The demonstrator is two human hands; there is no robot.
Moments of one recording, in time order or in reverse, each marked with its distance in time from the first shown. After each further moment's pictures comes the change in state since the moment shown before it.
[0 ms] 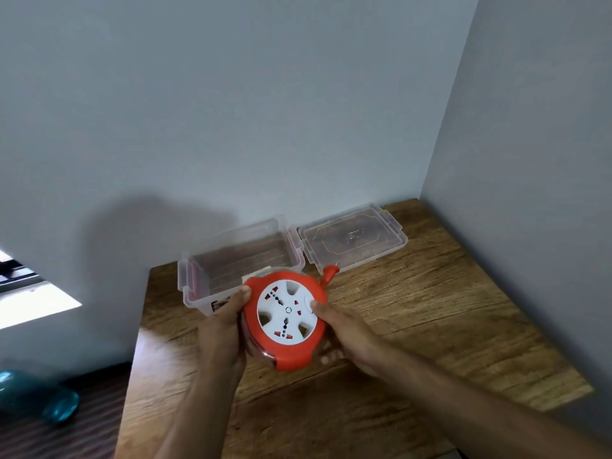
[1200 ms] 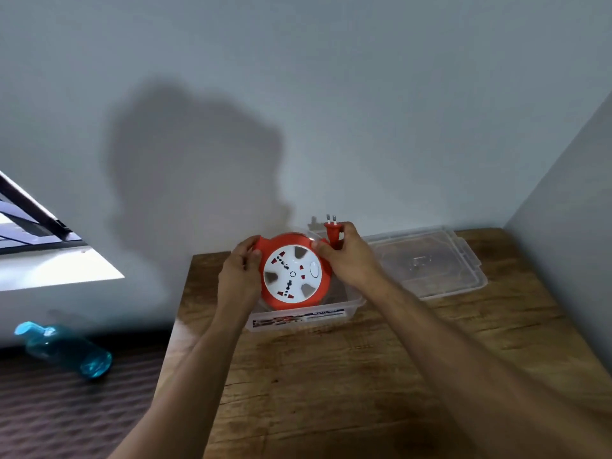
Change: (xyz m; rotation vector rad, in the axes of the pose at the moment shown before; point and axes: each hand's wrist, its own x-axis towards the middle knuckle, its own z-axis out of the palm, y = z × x) left_hand 0.129 0.048 -0.017 0.777 0.198 0.319; right_hand 0.148 -0.128 0.045 -0.592 0.238 -0.304
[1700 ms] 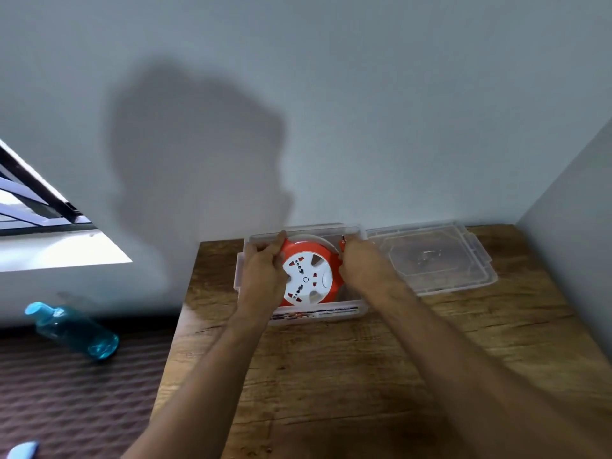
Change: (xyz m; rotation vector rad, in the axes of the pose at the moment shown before) left_hand -0.012 -0.006 0.014 0.329 -0.056 0.166; right_hand -0.005 0.013 0.012 -0.733 0.016 -0.058
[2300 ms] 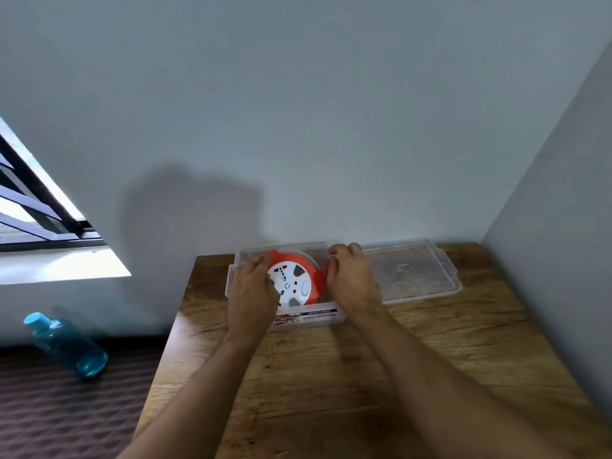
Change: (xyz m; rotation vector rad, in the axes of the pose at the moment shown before) left_hand -0.048 0.020 -0.007 0.131 0.185 0.129; right_hand -0.039 0.013 0.005 0.273 0.430 -0.092
